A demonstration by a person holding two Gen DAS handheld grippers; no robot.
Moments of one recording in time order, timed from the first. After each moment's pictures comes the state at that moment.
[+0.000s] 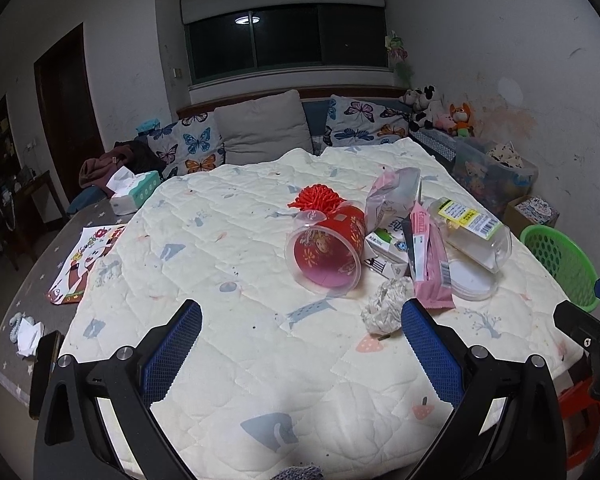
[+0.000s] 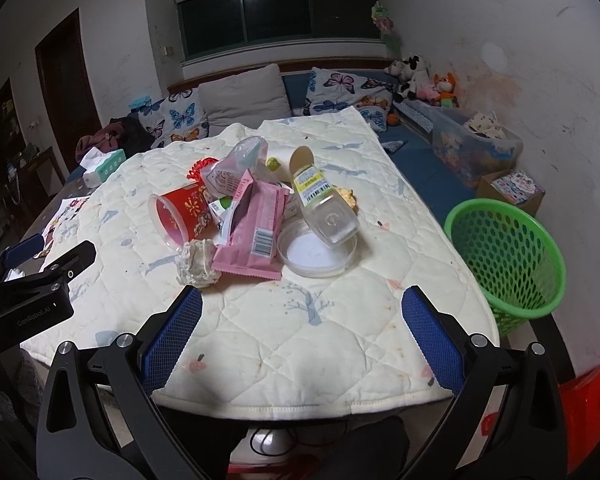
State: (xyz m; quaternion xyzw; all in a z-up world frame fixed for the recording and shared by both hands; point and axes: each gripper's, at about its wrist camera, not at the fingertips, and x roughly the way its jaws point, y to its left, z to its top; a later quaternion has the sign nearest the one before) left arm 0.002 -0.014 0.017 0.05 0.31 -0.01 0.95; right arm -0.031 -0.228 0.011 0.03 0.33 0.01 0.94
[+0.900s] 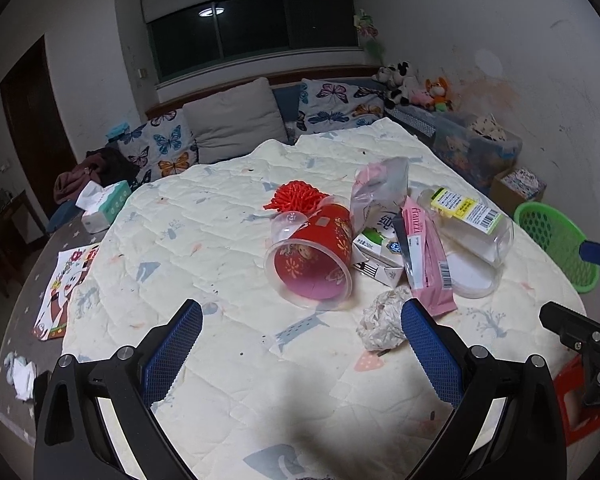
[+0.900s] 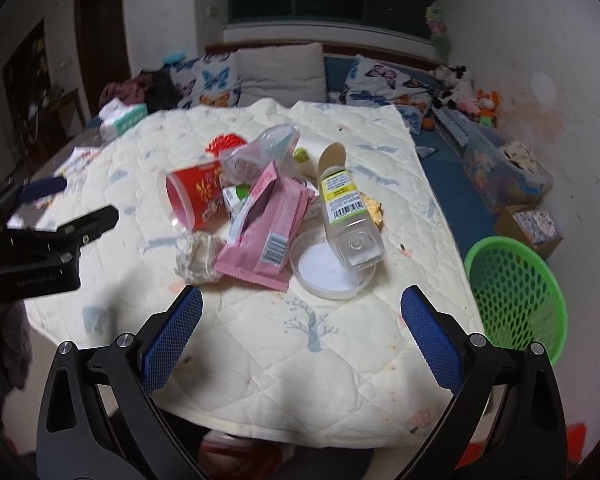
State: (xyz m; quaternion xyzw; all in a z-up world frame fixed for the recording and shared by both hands) left arm 0.045 -0.022 0.013 0.09 0.33 -0.06 0.94; right arm 0.012 -0.218 0.009 -0.07 0.36 0.07 0.93
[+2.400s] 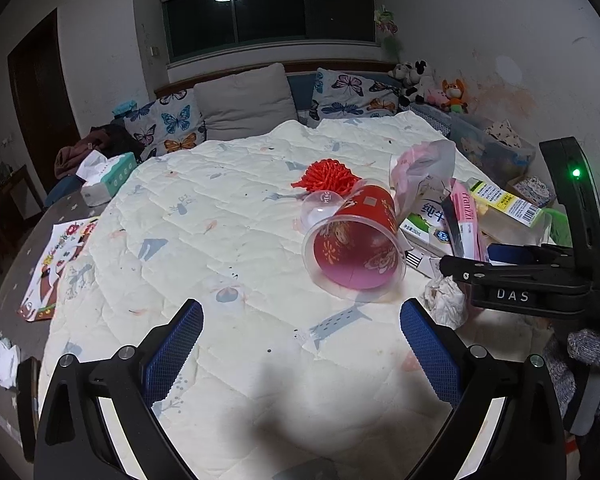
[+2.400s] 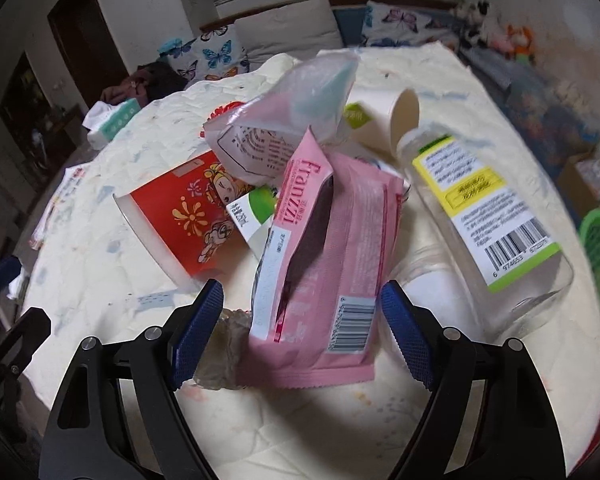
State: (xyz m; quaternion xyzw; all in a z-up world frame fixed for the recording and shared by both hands) left arm 0.070 0.020 -0.017 0.05 0.35 -0.05 0.93; right arm 0.134 -0.175 -0.060 0.04 0.44 0.11 0.89
